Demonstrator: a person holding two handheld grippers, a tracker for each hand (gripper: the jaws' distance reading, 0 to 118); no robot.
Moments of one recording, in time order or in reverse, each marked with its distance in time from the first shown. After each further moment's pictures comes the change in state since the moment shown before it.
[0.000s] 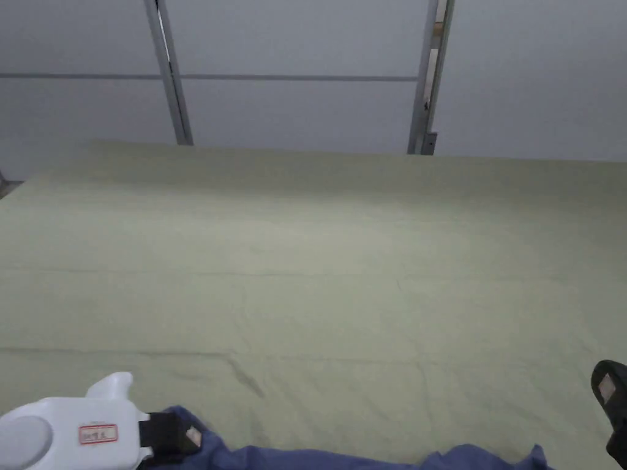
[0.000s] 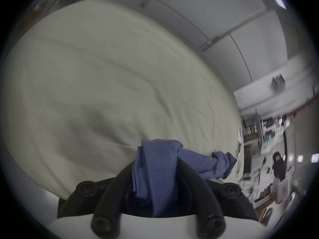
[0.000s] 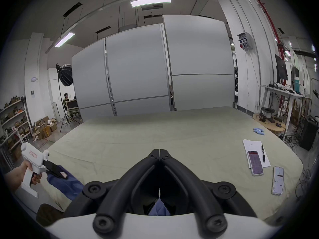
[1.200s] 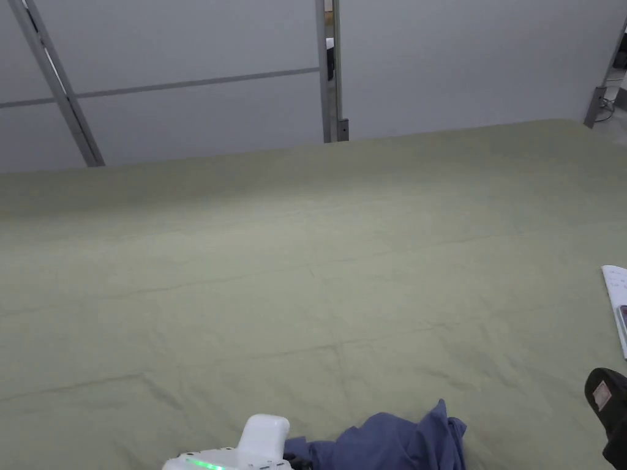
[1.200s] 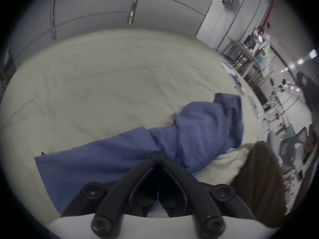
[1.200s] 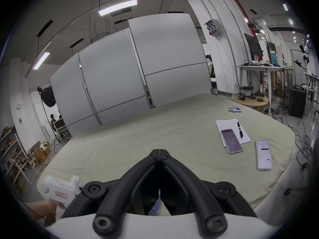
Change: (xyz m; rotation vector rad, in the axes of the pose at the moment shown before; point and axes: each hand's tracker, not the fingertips) left arm 0.142 -0.097 -0.149 -0.106 -0.054 -0.575; right arm 0.092 -0.022 0.059 0.002 -0.143 -0.200
